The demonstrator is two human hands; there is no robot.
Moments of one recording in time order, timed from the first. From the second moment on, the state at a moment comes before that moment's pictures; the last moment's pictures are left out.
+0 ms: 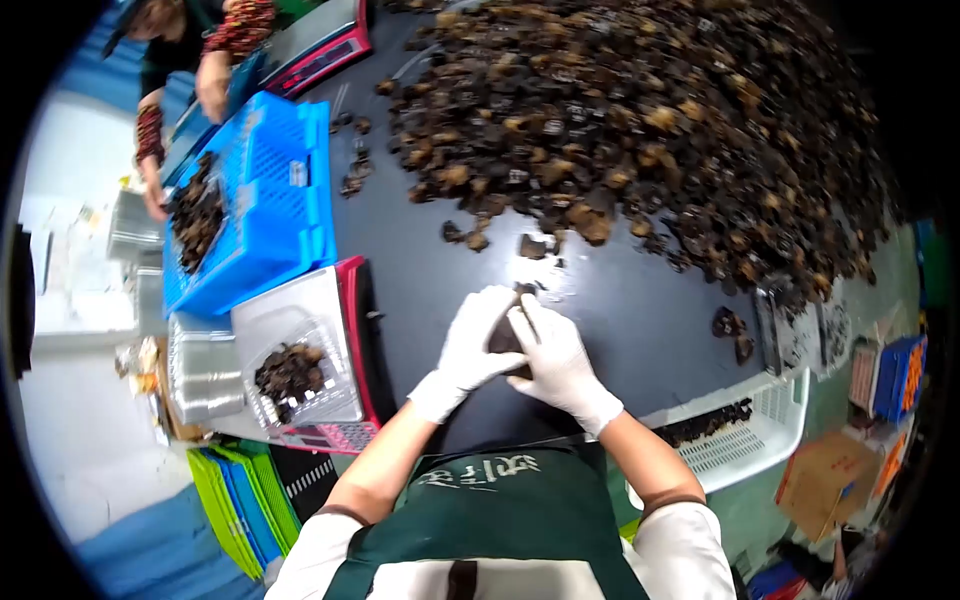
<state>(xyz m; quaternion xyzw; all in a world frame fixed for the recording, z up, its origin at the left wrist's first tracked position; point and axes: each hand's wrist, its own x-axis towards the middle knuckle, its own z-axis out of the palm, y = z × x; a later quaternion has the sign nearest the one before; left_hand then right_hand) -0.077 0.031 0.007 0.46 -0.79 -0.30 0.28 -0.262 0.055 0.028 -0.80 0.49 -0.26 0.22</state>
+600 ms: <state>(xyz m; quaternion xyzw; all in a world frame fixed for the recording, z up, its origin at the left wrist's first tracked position) 0.086 0.085 0.164 0.61 -0.64 -0.11 0.45 -0.062 0.015 0.148 -0.85 0.21 -0.34 0.33</state>
